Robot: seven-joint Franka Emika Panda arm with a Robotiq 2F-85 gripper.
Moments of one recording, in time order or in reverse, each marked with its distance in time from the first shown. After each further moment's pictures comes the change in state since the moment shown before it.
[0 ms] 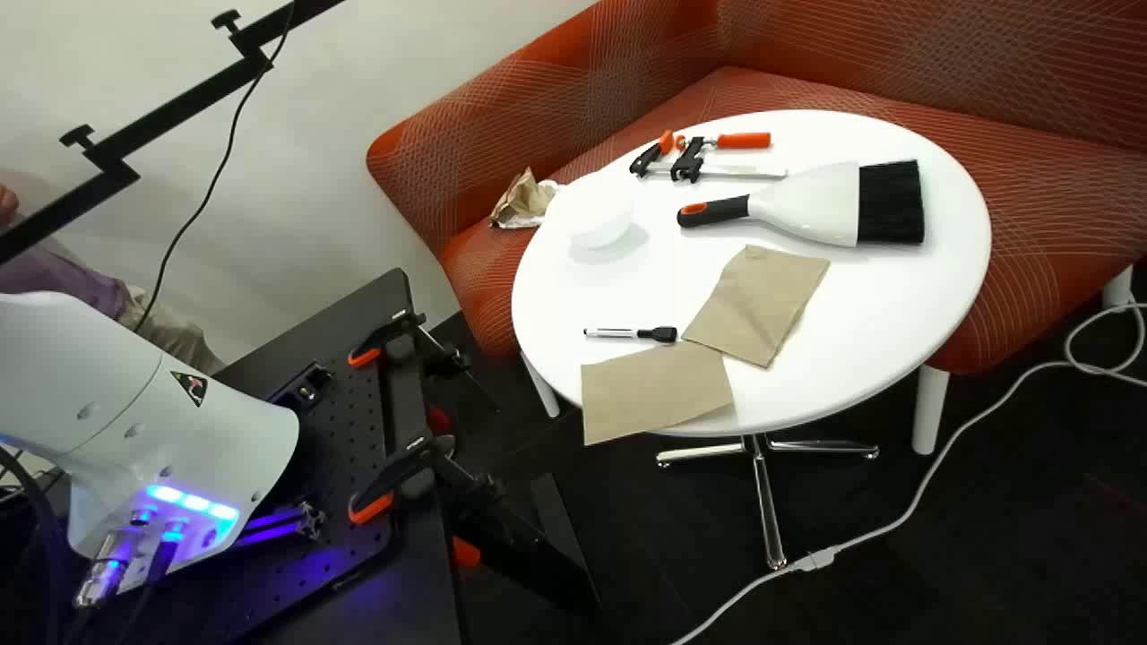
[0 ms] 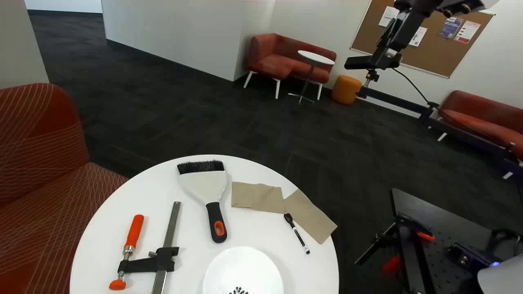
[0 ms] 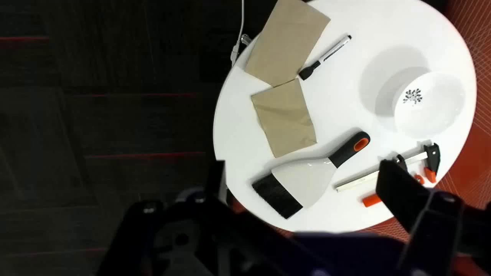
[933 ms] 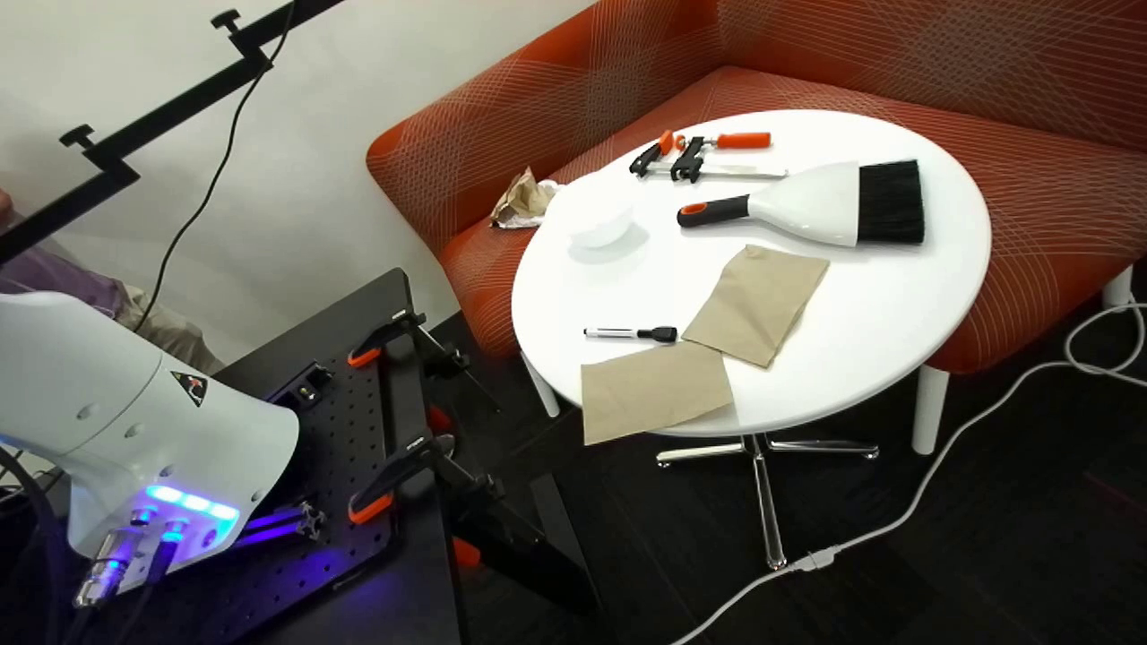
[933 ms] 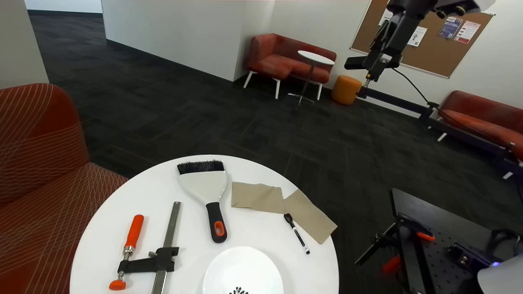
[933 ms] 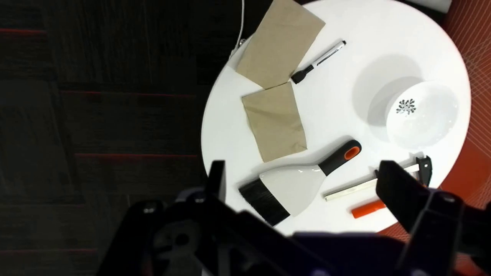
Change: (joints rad) arm -0.006 0.030 0.068 -0.002 0.003 0.007 0.001
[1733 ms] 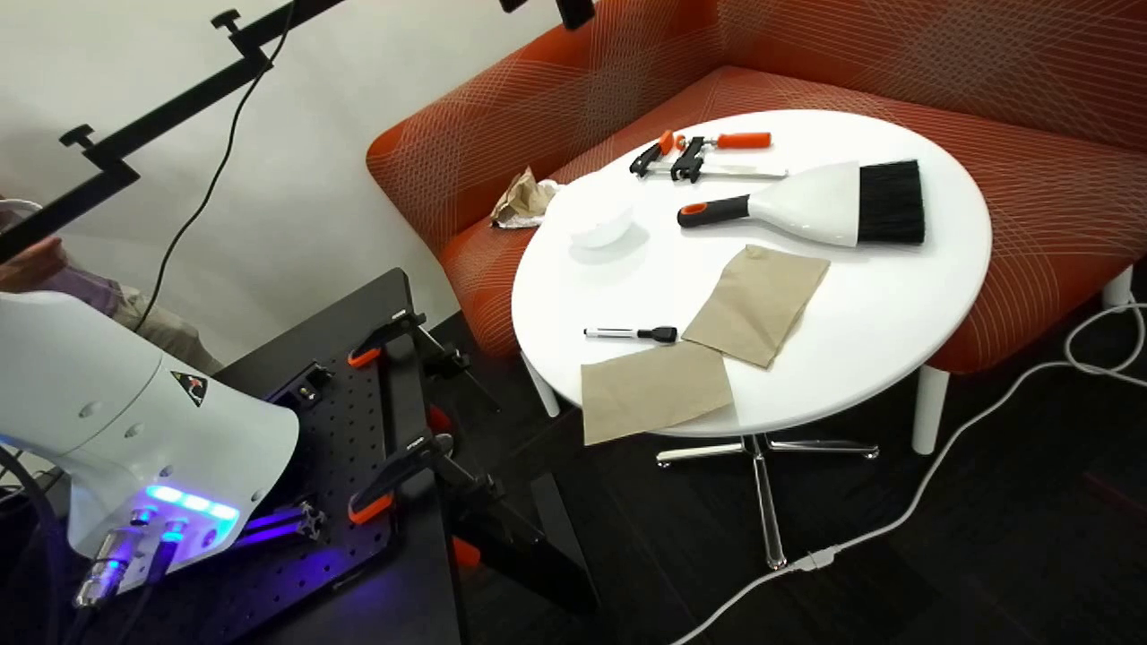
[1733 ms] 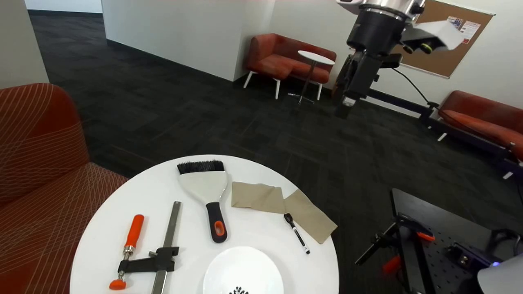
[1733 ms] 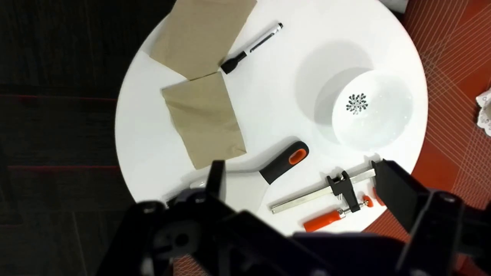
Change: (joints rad) arm 0.033 0.156 0.195 -0.048 0.149 0.148 0.118
